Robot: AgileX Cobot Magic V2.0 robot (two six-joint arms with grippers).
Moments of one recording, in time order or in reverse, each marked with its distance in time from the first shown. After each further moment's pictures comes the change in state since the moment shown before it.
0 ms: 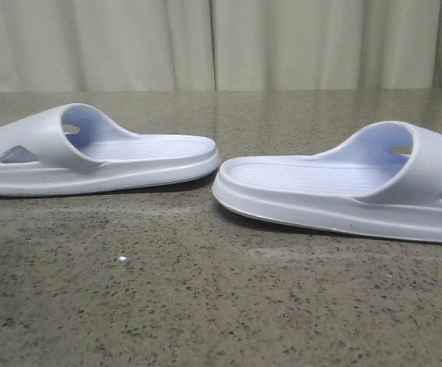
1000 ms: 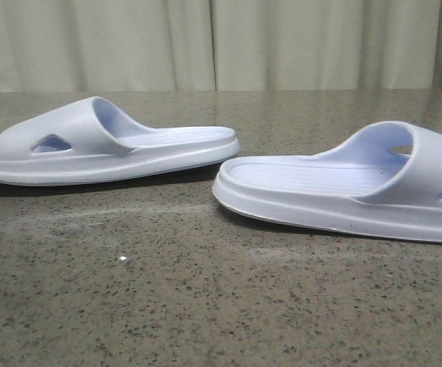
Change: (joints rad) left arm 0.000 0.063 -0.007 -0.041 0.104 0.104; right arm 0.000 0.000 0.000 0.020 0.000 0.000
